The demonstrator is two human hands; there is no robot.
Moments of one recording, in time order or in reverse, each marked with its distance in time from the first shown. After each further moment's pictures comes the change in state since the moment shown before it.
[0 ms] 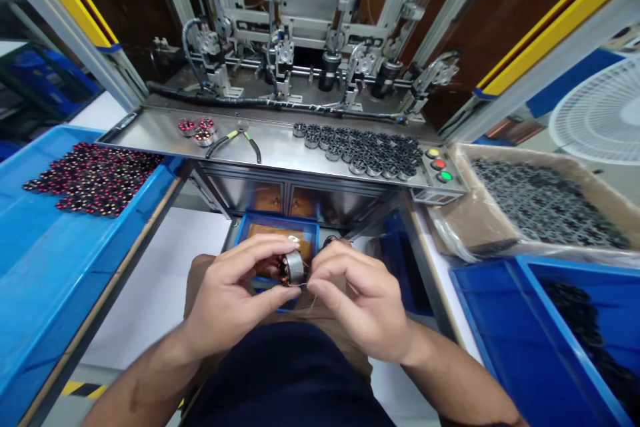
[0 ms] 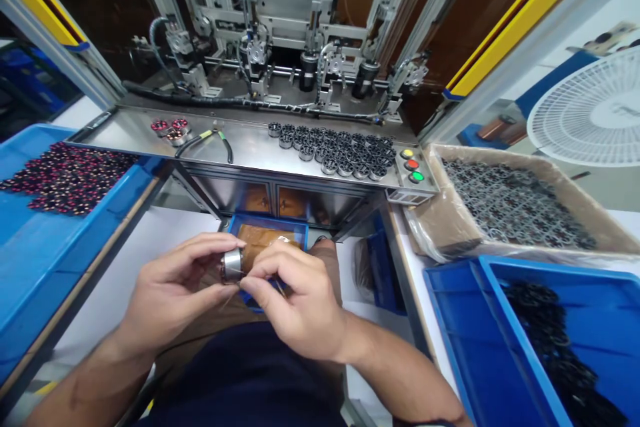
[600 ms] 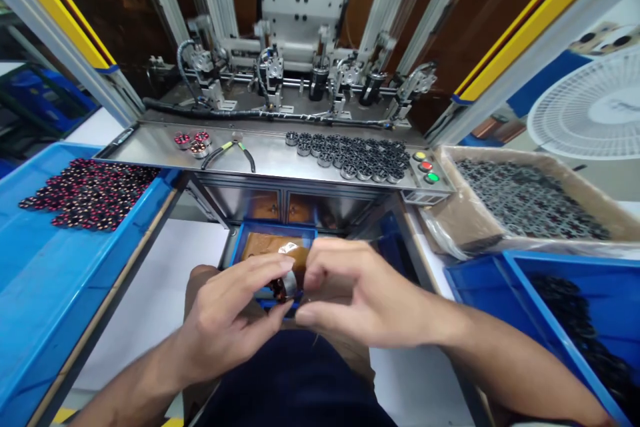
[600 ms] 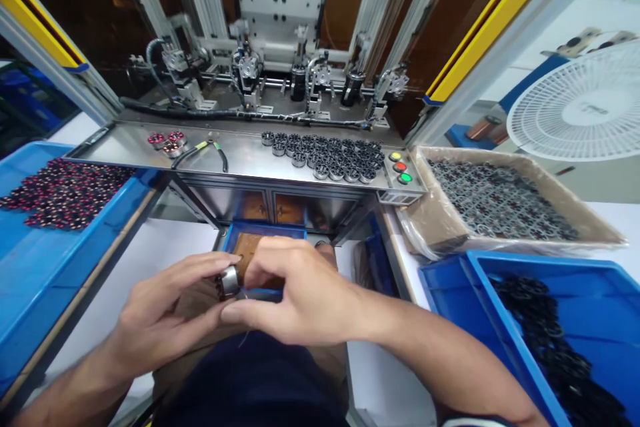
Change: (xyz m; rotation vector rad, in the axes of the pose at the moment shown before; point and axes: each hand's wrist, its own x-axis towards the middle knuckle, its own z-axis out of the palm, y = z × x) left_hand -0.002 0.009 -0.009 0.423 -0.084 0.393; right_hand 0.028 -0.018 -0.036 -0.129 -0.408 0.128
